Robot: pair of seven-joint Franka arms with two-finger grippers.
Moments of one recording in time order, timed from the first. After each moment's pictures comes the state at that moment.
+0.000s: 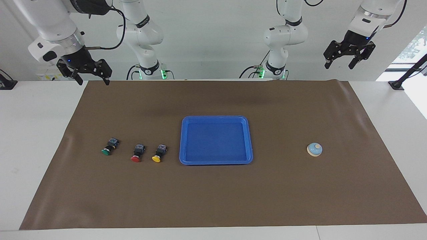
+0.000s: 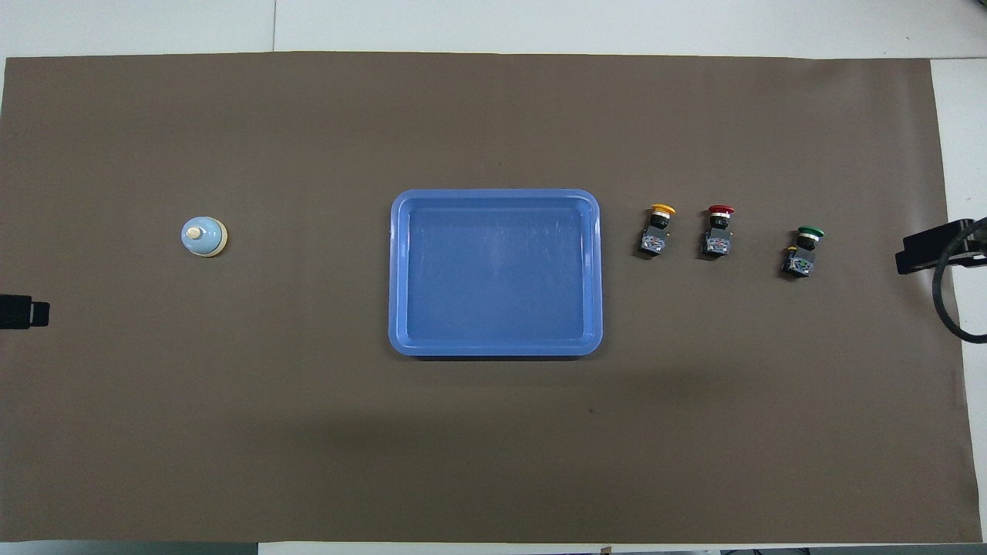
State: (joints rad) left arm 0.07 -0.26 -0.06 -1.75 -0.03 1.52 0.09; right arm -0.06 -0.04 0.00 -1.58 -0.03 1.46 -0.06
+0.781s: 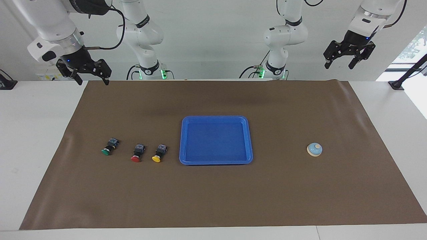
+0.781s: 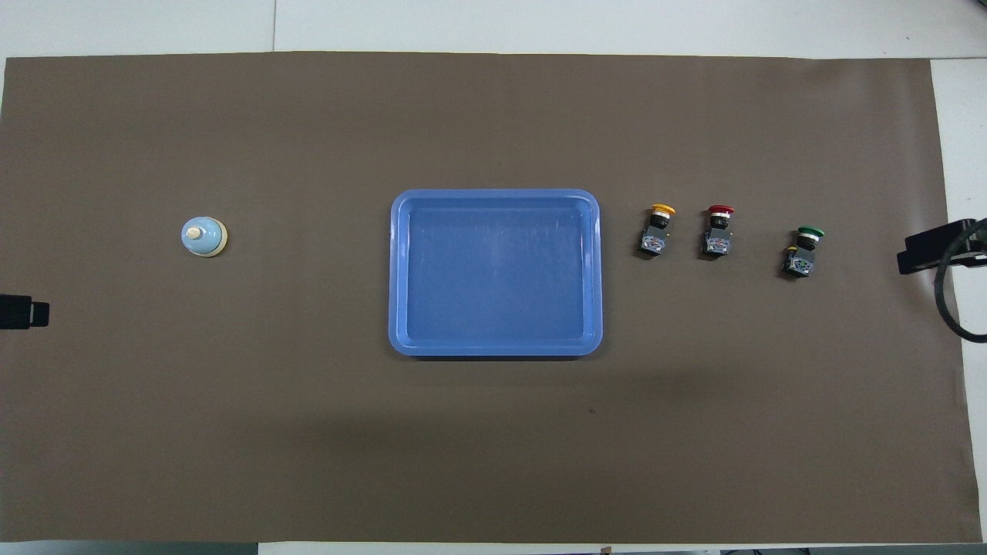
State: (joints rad) left arm 0.07 -0.26 -0.06 -1.75 -0.03 1.52 0.09; right arm -0.06 -0.04 0.00 -1.58 -0.03 1.46 -0.06
